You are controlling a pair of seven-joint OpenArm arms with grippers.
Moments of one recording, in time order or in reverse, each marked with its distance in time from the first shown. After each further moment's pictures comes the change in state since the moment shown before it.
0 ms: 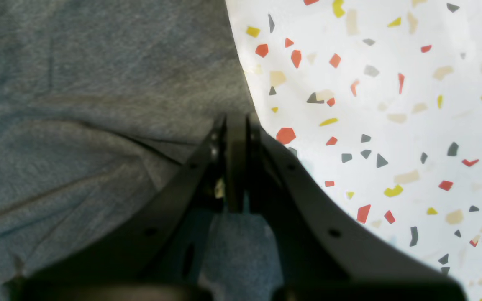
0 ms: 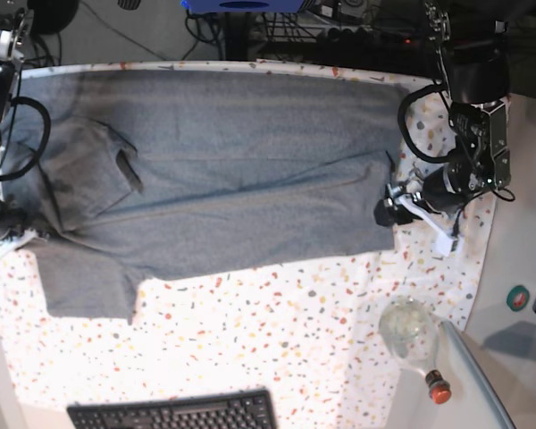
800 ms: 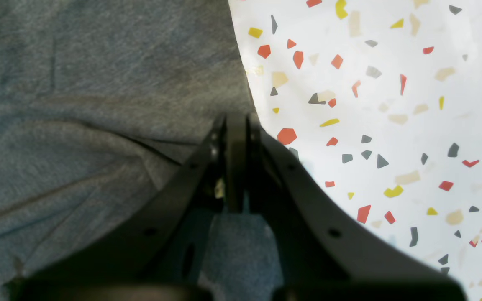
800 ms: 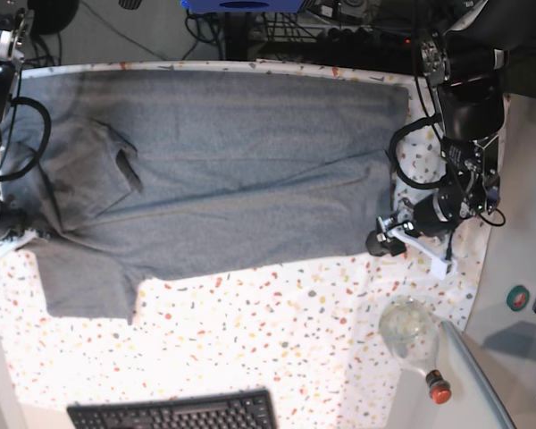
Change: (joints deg) left arm -9.0 1.9 0.0 -12.0 -0.1 0.0 -3.9; right arm 0.0 0.0 0.0 0.0 0.0 0.0 0.0
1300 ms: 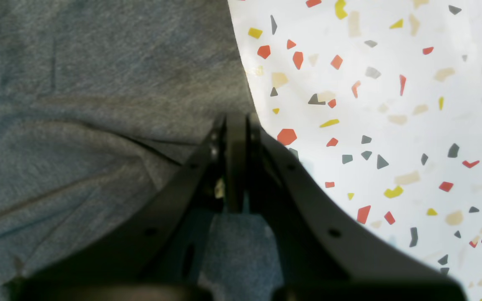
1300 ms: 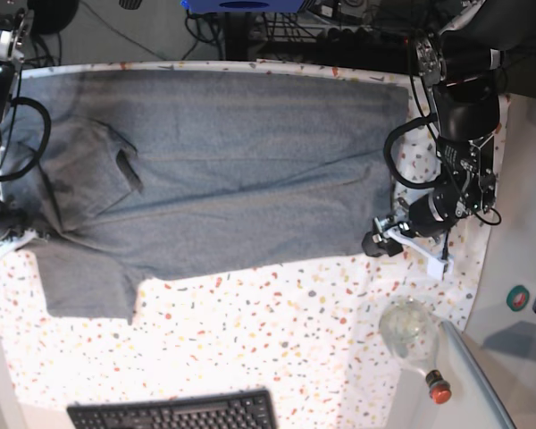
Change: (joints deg) left arm -0.4 0.3 -0.1 -2.8 -0.9 0.0 -1.5; right arm 0.0 0.0 0.0 0.0 0.0 0.0 0.0
